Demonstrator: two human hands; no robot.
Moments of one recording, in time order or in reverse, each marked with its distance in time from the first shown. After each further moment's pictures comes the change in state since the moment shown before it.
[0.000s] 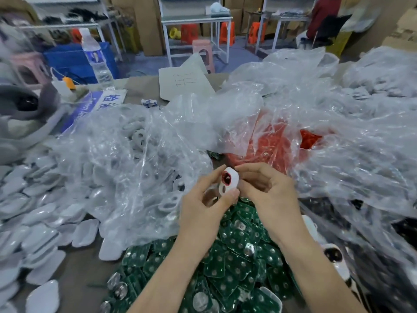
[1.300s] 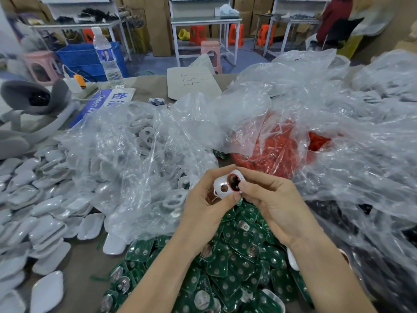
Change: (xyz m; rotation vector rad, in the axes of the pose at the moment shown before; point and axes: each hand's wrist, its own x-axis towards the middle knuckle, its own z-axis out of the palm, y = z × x) left_hand 0.001 0.006 -0.009 -0.055 -0.142 0.026; right_hand 0.002 -0.001 -0.006 0.505 -0.227 0.245
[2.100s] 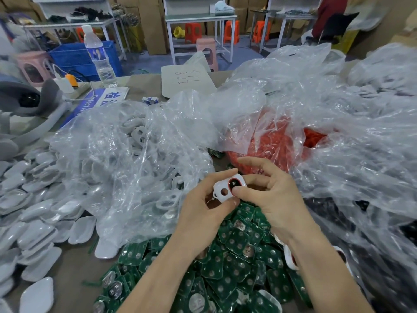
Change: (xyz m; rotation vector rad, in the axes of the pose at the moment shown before) left_hand 0.002 -0.003 0.006 0.085 0.004 -0.028; right_hand 0.005 0.007 -0.010 -0.358 0.066 -0.134
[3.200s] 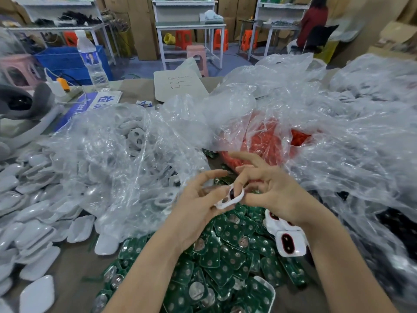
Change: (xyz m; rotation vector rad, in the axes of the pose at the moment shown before) left_hand 0.003 0.004 -0.011 -0.430 -0.166 -0.237; right_hand -0.002 -0.023 -0.025 -0.451 -0.378 -0.140
